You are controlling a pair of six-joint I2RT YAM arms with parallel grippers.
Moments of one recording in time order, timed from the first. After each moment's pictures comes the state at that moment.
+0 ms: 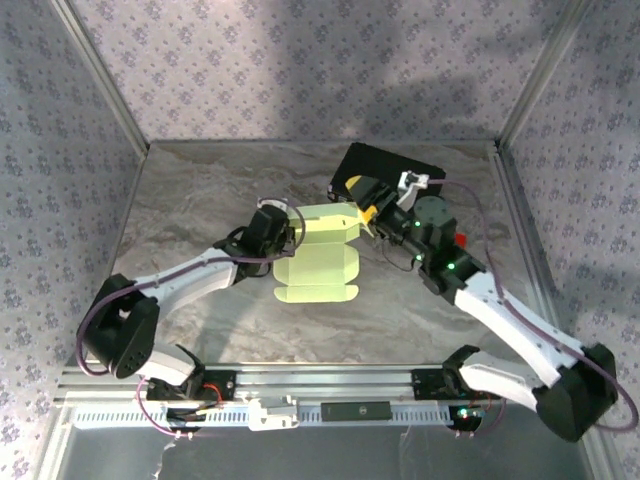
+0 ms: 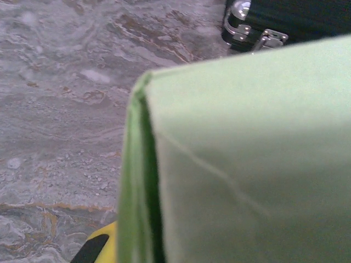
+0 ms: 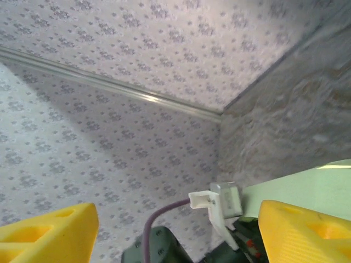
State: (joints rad) left arm -0.66 1.44 0.88 -0.17 -0.18 -0.43; right arm 0.61 1.02 0.87 0.09 -0.09 1.20
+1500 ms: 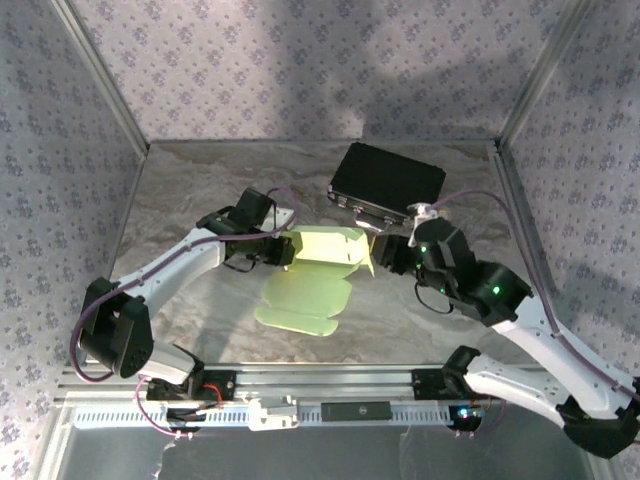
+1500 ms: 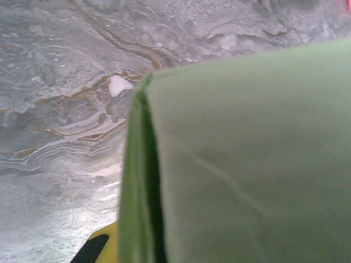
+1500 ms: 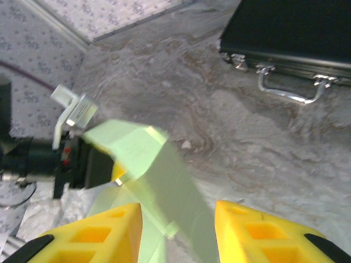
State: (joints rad) left arm -0.56 1.43 1.07 -0.69 0.32 -0.25; right arm 0.85 0.86 1.06 -0.75 0.20 0.77
